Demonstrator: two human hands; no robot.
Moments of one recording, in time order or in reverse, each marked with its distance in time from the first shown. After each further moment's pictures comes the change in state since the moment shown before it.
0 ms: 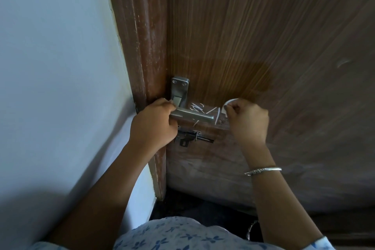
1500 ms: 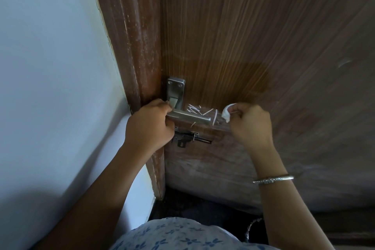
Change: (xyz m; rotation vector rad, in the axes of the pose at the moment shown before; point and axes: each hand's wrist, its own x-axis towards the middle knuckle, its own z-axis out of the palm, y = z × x) left_hand 0.001 0.002 0.001 0.005 0.023 0.007; right_hand 0.001 0.005 -0.020 0.060 -0.276 0.102
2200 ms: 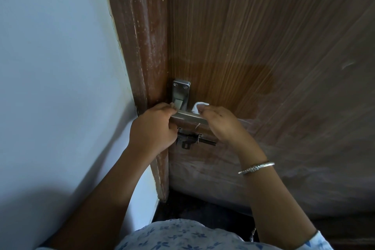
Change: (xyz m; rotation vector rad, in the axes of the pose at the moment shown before) left_hand -0.003 -0.005 -0.001 0.015 -0.041 -0.011; right_hand 0.001 -0.038 0.026 0.313 -0.446 -0.117
